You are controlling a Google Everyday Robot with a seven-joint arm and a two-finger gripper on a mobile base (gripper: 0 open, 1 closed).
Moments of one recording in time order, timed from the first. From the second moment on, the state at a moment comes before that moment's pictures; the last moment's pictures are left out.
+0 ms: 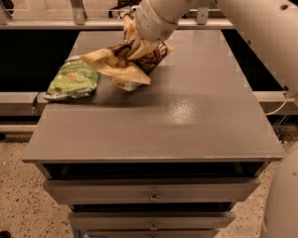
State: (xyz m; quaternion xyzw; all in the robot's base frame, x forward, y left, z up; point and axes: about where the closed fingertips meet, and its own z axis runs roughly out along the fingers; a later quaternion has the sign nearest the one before) arm 0.646 0.021 0.934 -0.83 0.46 0.03 0.31
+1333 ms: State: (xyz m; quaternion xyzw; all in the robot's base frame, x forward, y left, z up) arm 0.636 0.097 0.916 -0.85 0.37 0.13 0.36
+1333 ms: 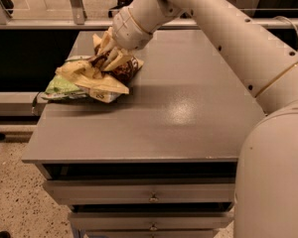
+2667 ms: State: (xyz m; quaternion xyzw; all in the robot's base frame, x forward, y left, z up) arm 0.642 -0.007 0.950 -0.82 0.44 0.06 0.36
